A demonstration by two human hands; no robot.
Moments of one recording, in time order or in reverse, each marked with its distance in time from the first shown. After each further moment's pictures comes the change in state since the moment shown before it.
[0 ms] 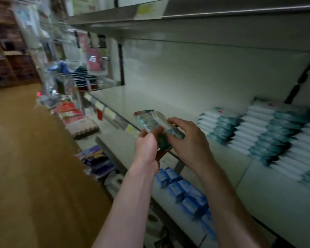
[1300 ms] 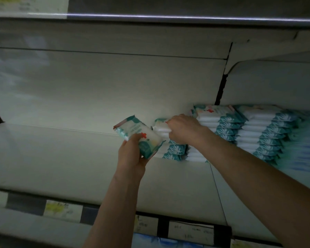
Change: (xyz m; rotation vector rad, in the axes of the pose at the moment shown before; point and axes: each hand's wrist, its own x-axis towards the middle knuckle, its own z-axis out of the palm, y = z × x) left_hand 0.143 -0.006 0.095 0.006 -0.443 -0.371; right_hand 0.151 0.091 -0.076 -1.121 -0.183 0.429
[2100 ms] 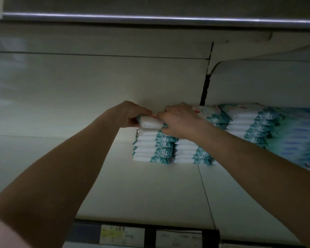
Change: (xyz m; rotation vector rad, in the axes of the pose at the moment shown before) left_hand 0.098 0.054 0.080 0.989 -0.252 -0.067; right_hand -0.002 0.035 -0.017 -0.188 0.186 -0.158
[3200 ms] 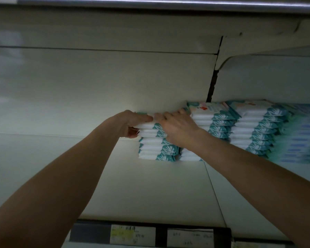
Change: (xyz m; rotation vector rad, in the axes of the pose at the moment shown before) left_hand 0.001 -0.032 -0.013 0.093 0.039 -0.097; right_hand 0.004 -0.034 0.022 -0.049 0.044 0.080
